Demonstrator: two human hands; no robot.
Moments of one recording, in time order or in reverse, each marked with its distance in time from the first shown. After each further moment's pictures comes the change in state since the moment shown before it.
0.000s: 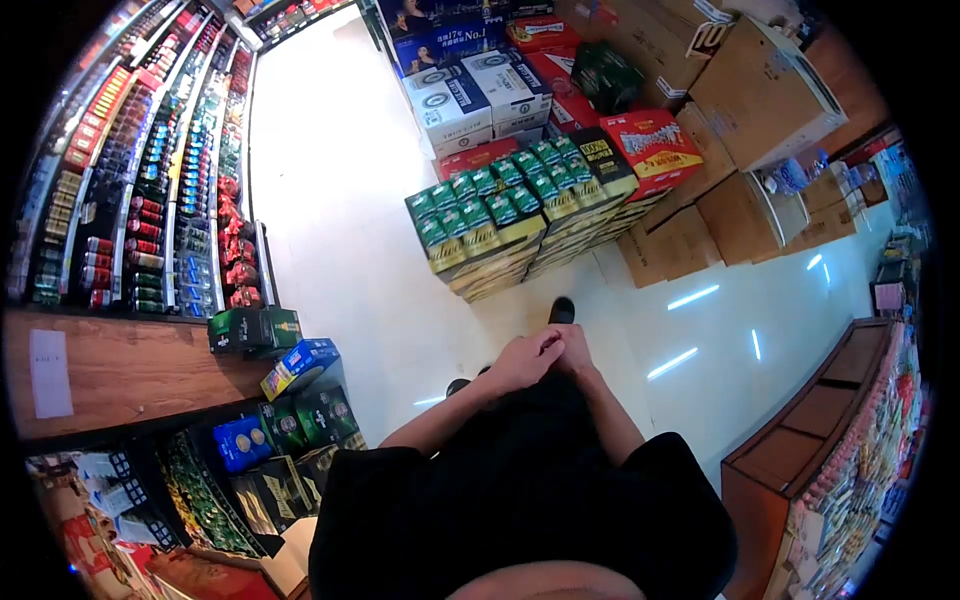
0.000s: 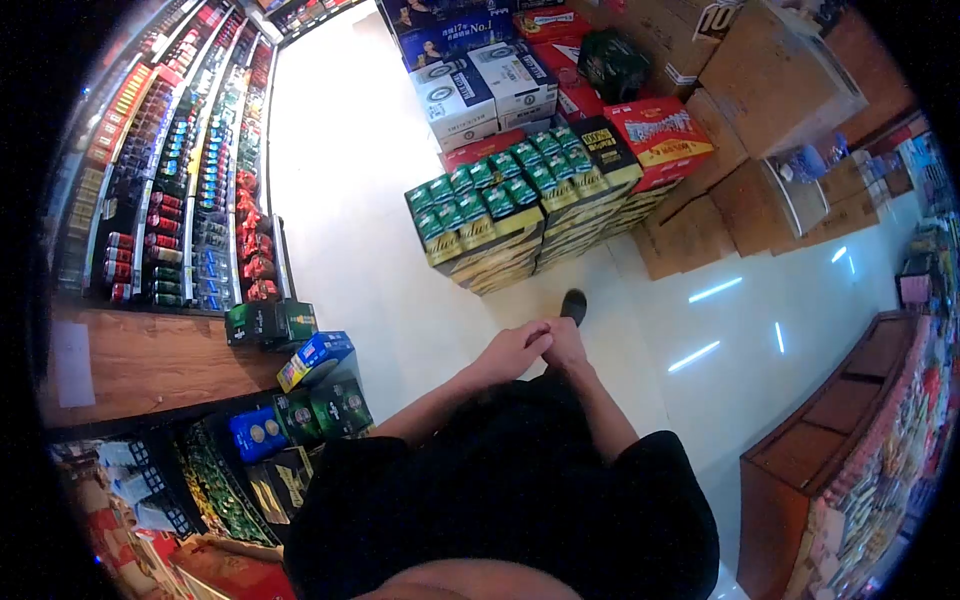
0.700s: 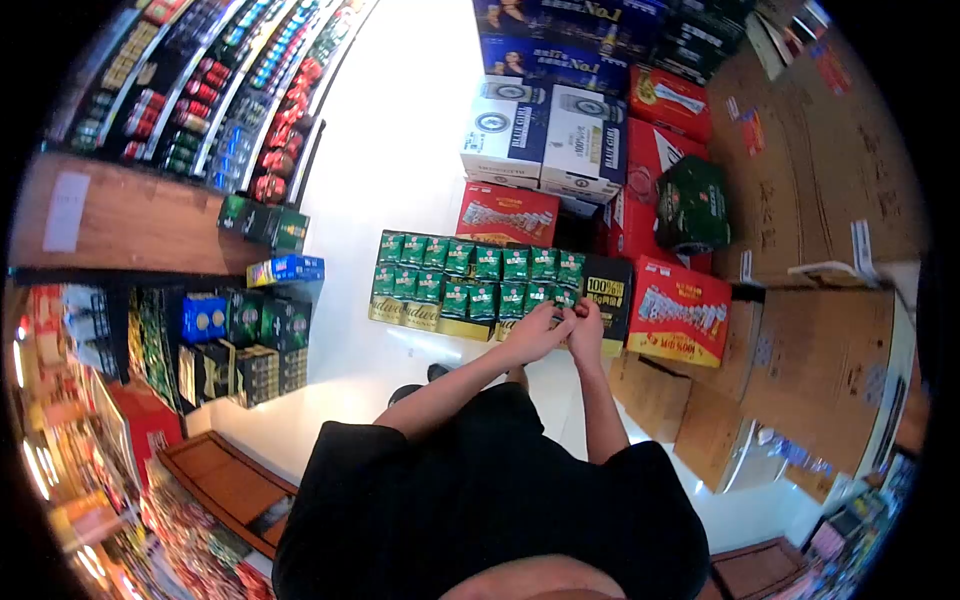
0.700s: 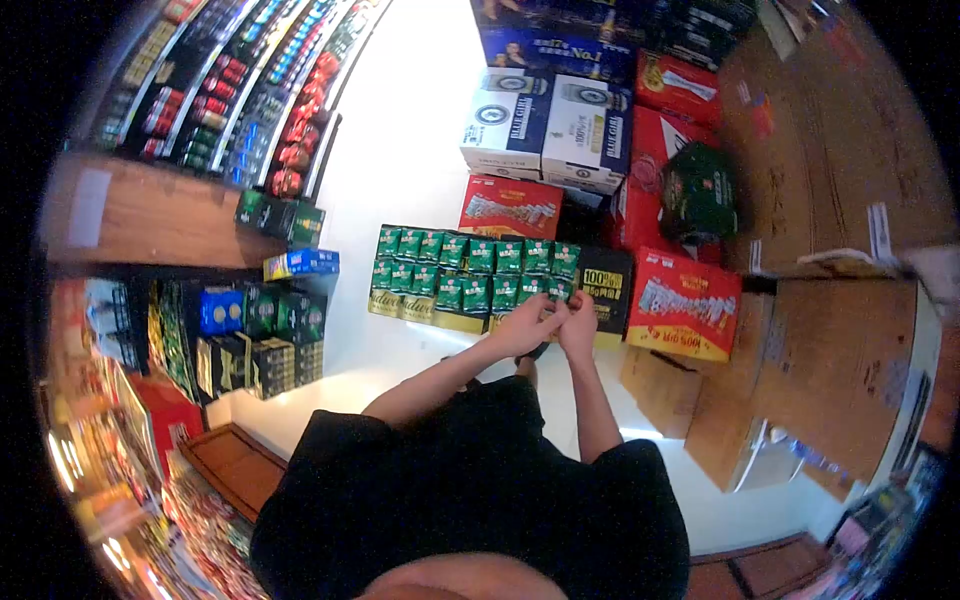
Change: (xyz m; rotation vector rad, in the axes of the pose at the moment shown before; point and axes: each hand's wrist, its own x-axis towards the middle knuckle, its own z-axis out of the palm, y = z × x) left_hand 0.342 0.067 -0.074 -0.288 0.541 -0.244; right_hand 0.326 0.121 -0.183 0.173 0.004 0.297
